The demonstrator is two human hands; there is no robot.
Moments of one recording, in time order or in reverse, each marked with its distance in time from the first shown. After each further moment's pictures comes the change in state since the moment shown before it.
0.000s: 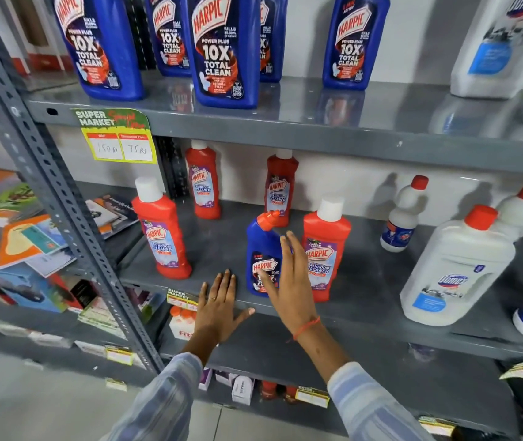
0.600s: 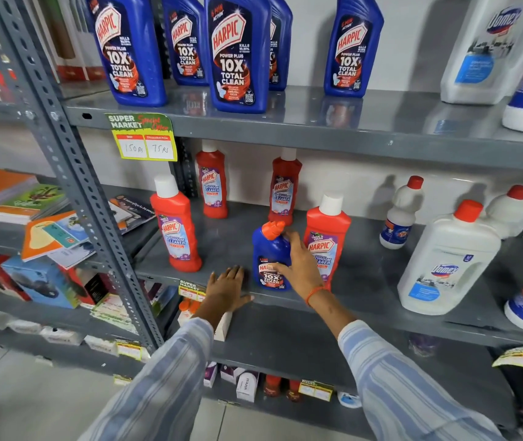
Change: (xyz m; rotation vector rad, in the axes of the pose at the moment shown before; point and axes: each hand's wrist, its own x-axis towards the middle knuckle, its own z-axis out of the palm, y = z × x) left_hand 0.009 0.007 -0.058 -0.009 -0.283 0.003; right_hand 0.022 0.001 -0.022 0.222 -0.231 0.135
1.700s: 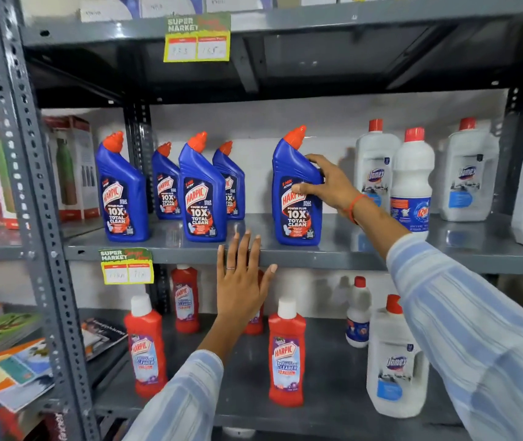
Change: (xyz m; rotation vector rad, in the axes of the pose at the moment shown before) left_hand -0.031 0.130 -0.215 0.012 1.130 0.221; right_hand 0.100 -0.178 -0.293 0.204 0.177 -0.328
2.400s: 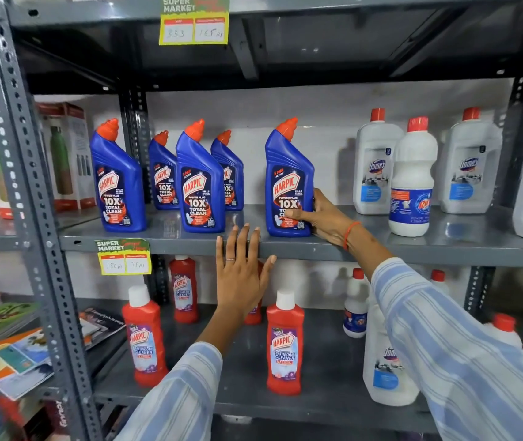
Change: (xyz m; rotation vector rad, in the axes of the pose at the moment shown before) left_hand 0.000 0.005 -0.003 -0.040 0.026 -0.010; right_hand -0.024 0.052 0.035 0.432 -0.077 0.266
